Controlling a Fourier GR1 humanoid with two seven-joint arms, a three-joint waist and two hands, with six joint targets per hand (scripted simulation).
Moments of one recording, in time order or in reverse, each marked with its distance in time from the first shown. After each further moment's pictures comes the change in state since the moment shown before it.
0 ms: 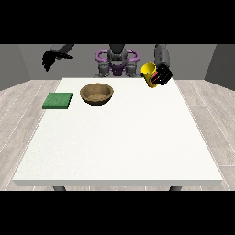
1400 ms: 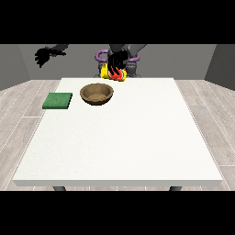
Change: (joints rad) left arm -0.354 -0.195 -0.589 0.082 -0.883 -0.108 0.774; right arm -0.068 -0.070 -0.030 0.195 -0.020 0.099 -0.045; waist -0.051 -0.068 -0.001
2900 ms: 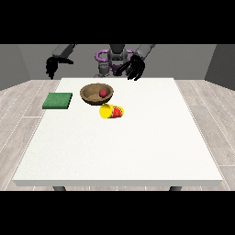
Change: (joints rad) left arm 0.254 -0.086 0.408 -0.304 0.493 0.146 -0.066; right arm 0.015 0.094 0.018 -0.015 -0.004 -0.088 0.045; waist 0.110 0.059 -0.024
